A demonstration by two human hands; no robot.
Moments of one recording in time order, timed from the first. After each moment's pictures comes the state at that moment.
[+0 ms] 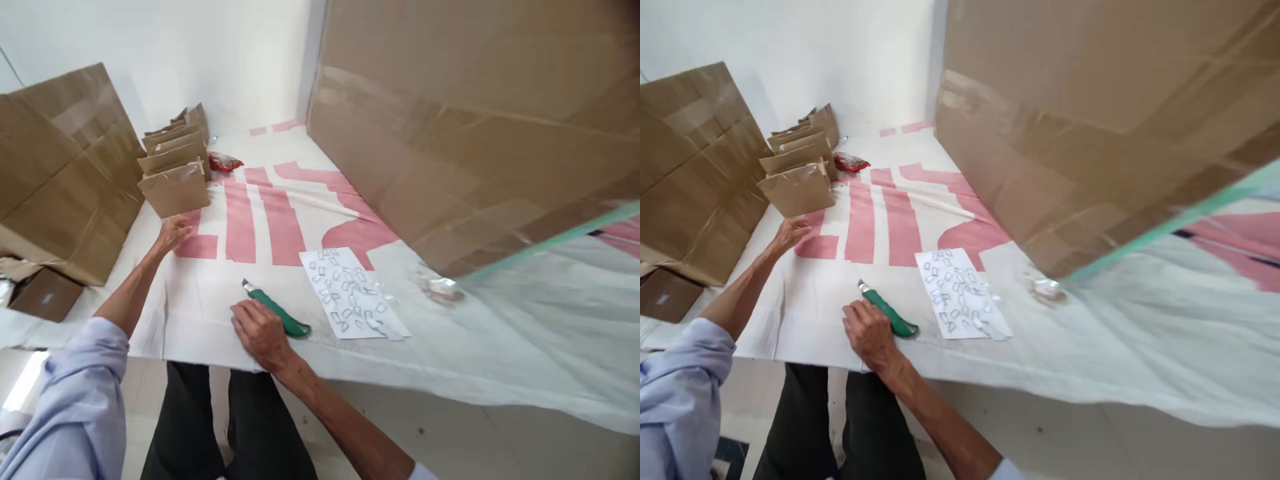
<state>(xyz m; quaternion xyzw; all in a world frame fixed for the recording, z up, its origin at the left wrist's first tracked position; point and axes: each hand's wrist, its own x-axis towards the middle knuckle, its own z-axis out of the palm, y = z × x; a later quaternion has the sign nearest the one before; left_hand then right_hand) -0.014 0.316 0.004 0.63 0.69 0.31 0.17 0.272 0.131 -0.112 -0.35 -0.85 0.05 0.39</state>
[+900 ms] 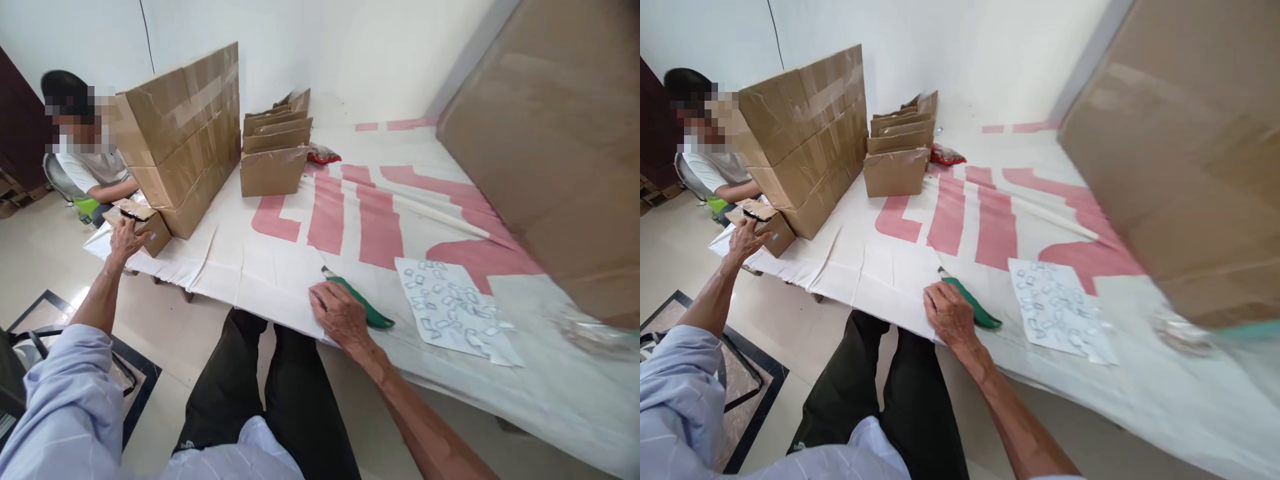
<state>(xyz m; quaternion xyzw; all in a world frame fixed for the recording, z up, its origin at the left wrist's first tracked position) -0.249 0.015 0.080 0.41 0.90 0.12 -0.07 0.279 0.122 -0.132 -0.36 -0.85 0.04 0.37</state>
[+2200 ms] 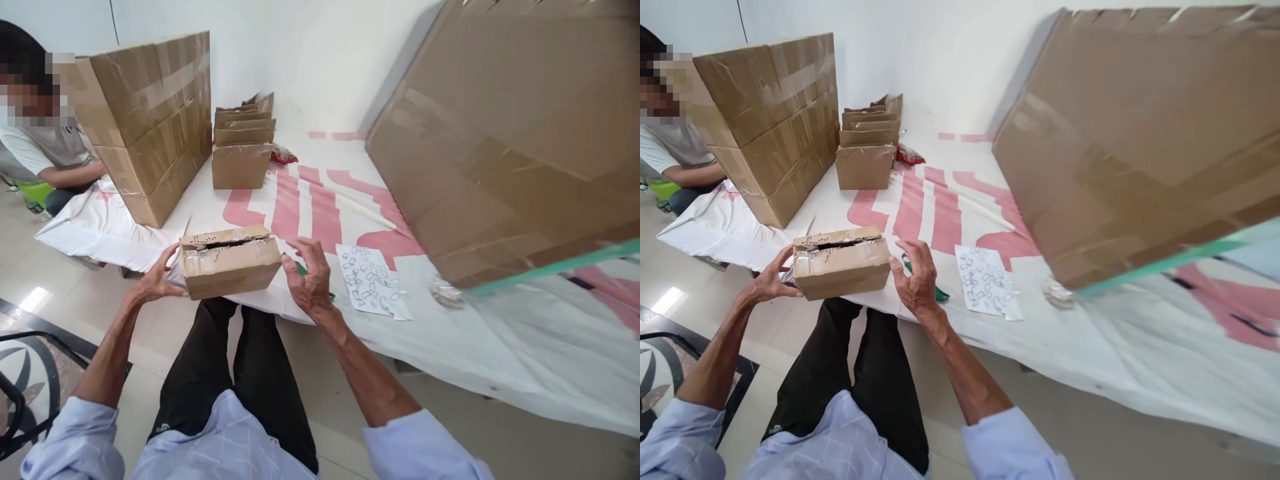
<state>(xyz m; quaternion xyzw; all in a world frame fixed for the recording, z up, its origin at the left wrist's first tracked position) -0.097 -0.027 -0.008 0.64 0.61 0.36 0.31 0.268 0.117 -0.047 -0.33 -0.76 0.13 0.54</state>
